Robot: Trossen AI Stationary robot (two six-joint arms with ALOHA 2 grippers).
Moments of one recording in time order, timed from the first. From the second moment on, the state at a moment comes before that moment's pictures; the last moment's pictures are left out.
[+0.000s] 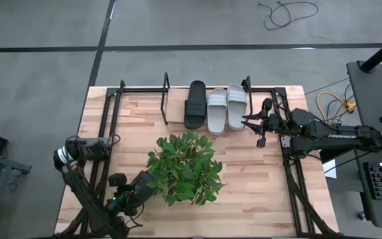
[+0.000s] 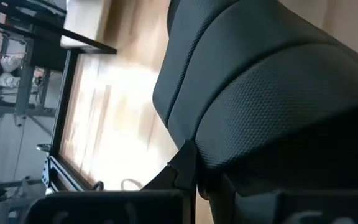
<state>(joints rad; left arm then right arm) -1.06 1.88 1.36 -1.57 -0.63 -1.36 -0.11 0.55 0.43 0.15 0.08 -0.24</state>
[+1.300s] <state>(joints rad) -0.63 1.29 1.11 -1.56 -1.41 -1.27 -0.11 0.55 0.43 0.14 0.08 -0.24</state>
